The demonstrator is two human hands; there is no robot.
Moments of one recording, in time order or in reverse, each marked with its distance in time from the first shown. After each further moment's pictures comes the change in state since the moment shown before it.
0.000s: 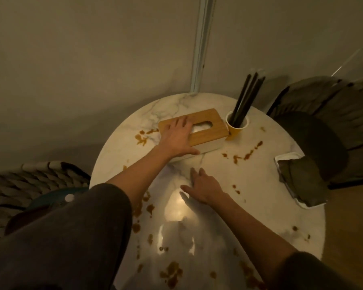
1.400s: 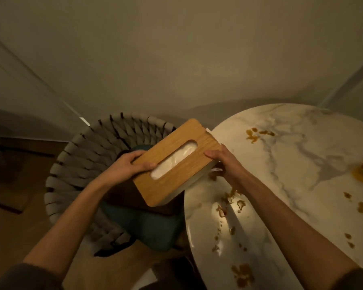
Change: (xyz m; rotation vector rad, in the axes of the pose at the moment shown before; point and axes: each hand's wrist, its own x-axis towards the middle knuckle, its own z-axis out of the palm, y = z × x) left_hand -0.386 -0.208 -0.070 -0.991 0.090 -0.834; right_hand -0.008 -0.243 -0.010 1.110 -0.417 -0.319
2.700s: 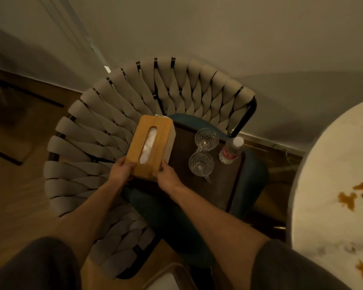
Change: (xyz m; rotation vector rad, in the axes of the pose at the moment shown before) left_hand 0.165 -0.387 -0.057 -0.557 0.574 -0.514; right_hand 0.206 0.219 0.323 -0.381 -0.268 0.265
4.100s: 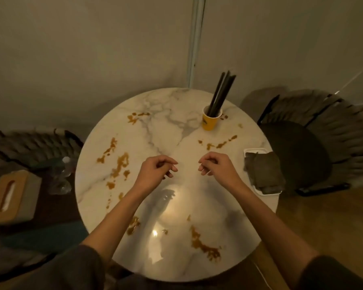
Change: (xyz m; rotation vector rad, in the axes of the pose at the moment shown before) left_hand -0.627 0.044 0.349 0.371 -0.842 0.795; right_hand -0.625 0.200 -0.403 0.138 0.862 -0.269
